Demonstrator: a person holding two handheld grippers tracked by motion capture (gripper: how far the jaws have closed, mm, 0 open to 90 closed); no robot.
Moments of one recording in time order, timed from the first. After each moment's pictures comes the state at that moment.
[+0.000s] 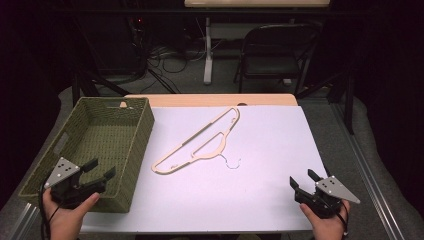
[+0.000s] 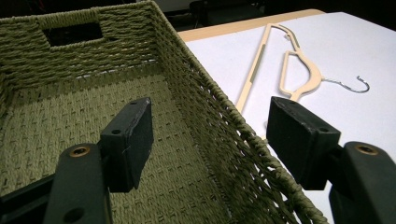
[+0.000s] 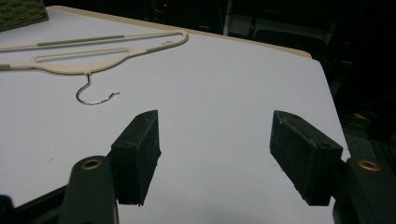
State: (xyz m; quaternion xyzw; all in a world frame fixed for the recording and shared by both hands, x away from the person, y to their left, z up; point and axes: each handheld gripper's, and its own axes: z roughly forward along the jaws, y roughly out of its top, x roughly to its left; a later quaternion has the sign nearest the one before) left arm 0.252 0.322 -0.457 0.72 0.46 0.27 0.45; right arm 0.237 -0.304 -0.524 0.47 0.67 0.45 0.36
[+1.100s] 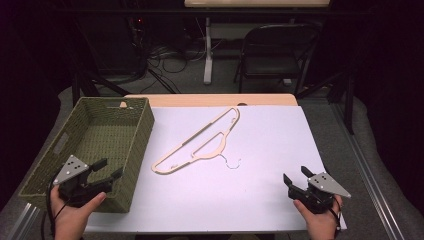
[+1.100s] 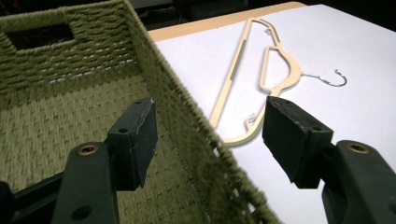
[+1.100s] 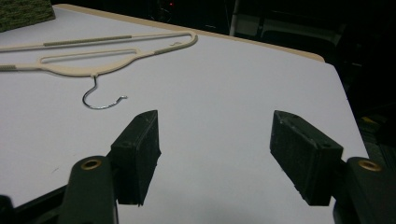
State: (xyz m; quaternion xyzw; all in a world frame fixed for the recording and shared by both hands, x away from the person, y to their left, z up) left arm 0.256 0.301 -0.450 0.74 0.44 0.25 0.45; right arm 0.249 -0.291 -0.525 0.46 0.68 0.45 0.35
